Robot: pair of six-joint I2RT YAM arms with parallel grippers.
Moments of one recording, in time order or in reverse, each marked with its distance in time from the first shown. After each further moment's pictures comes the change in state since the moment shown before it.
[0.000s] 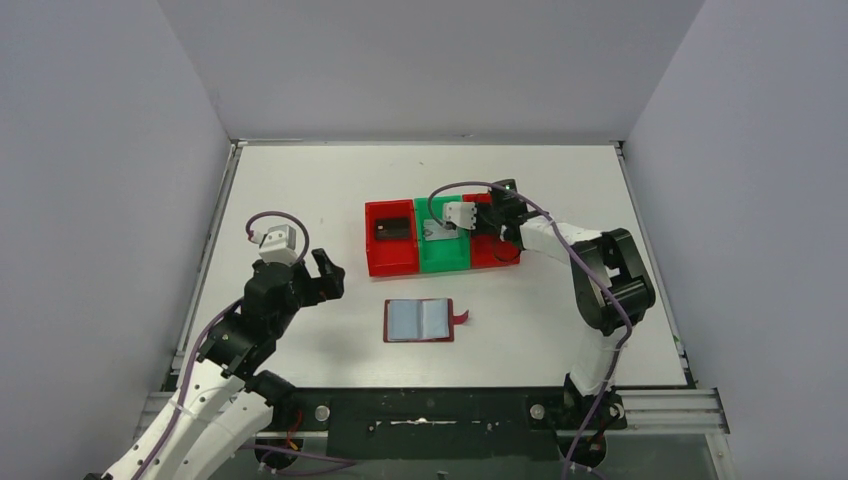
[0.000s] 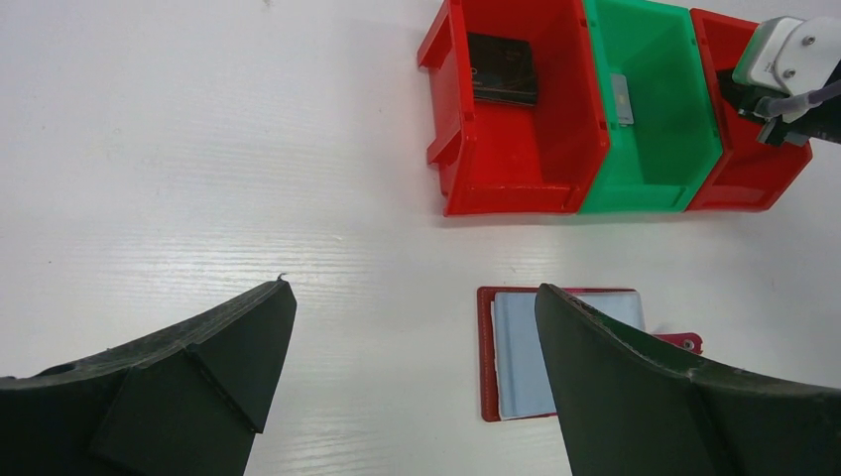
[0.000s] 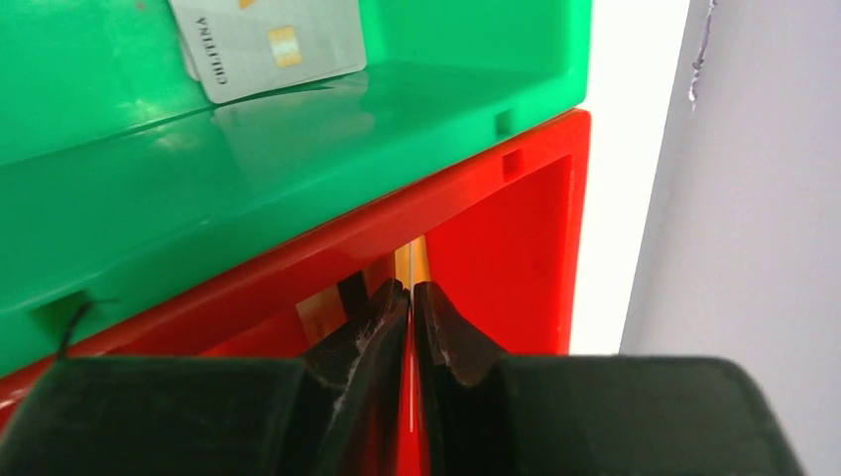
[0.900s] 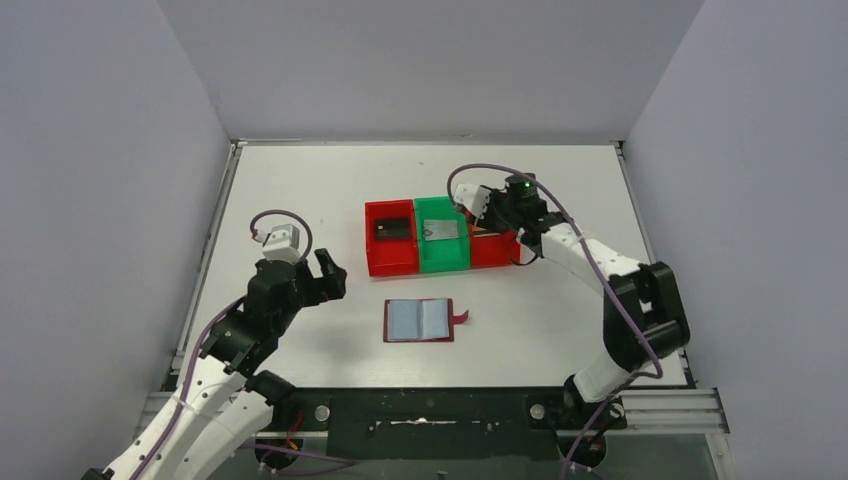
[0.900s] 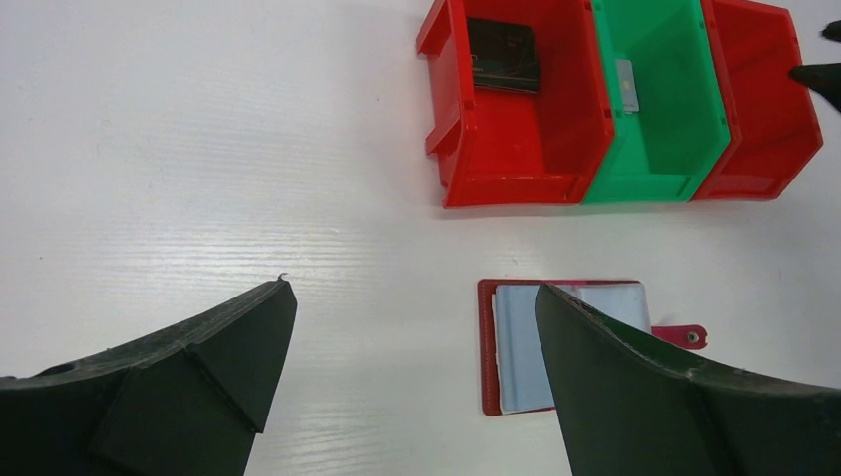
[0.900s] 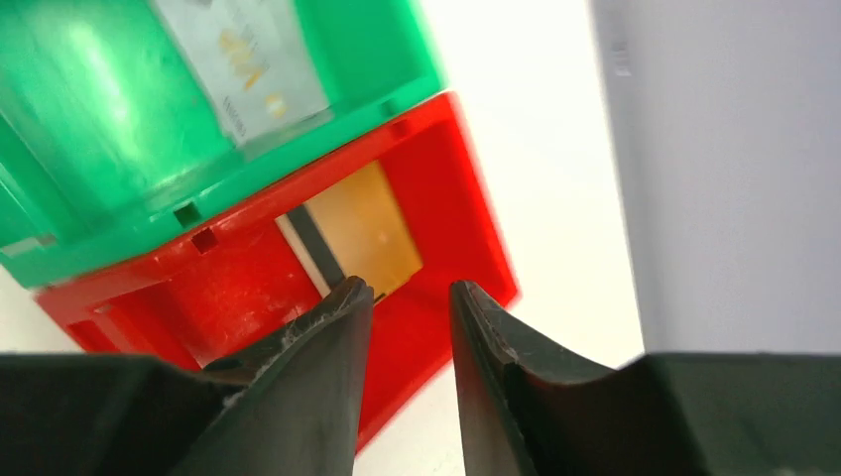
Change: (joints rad) left arm 0.000 0.021 0.000 -0.001 0.013 0.000; right arm -0.008 -0.164 -0.027 -0.093 -0.079 0.172
